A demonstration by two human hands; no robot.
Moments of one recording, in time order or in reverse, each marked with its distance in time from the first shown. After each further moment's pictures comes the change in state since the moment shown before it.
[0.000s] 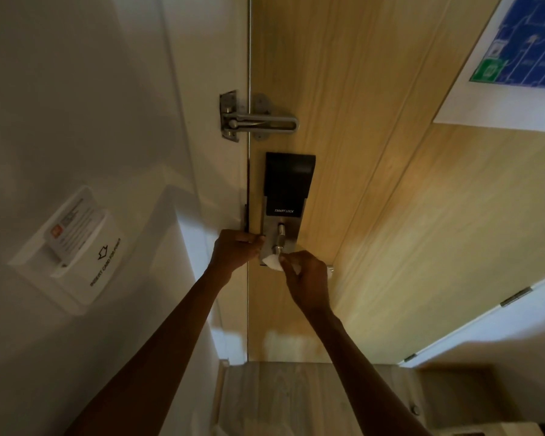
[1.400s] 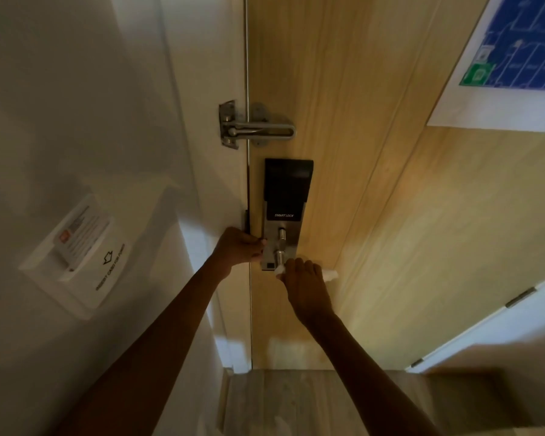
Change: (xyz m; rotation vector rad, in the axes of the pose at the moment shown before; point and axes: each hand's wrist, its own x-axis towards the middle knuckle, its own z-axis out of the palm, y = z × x) left_hand 0.009 0.016 -0.008 -0.091 -0.164 -0.132; right_hand -0.002 0.030 0.014 -0.757 -0.165 -0.348
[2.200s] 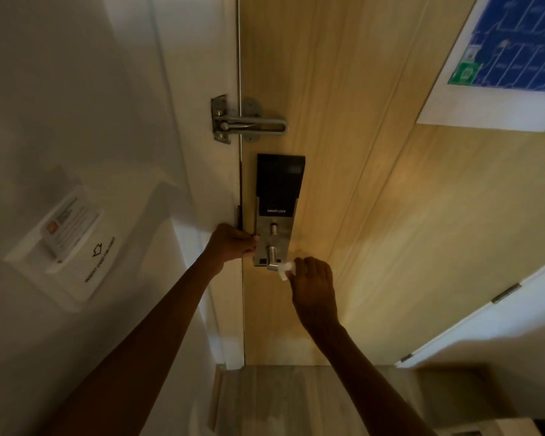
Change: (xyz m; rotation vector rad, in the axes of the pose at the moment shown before) left_hand 0.002 -0.005 0.002 0.009 0.020 0.036; right_hand -0.029 0.013 -0.010 0.059 0.135 0.120
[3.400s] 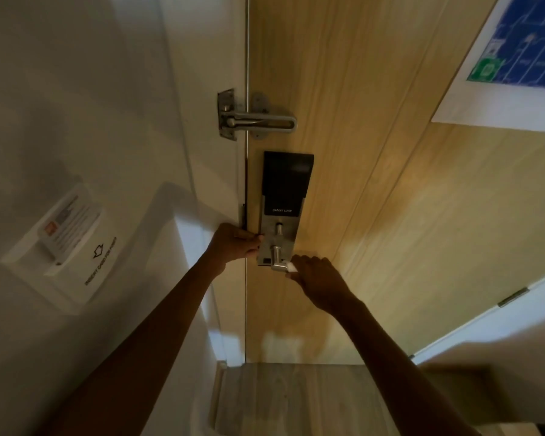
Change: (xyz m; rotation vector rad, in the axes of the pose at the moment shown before) left_hand -0.002 0.000 -0.002 -0.123 -0.031 0.003; right_hand 0.036 0.024 -0.010 0.106 -0.324 -0.256
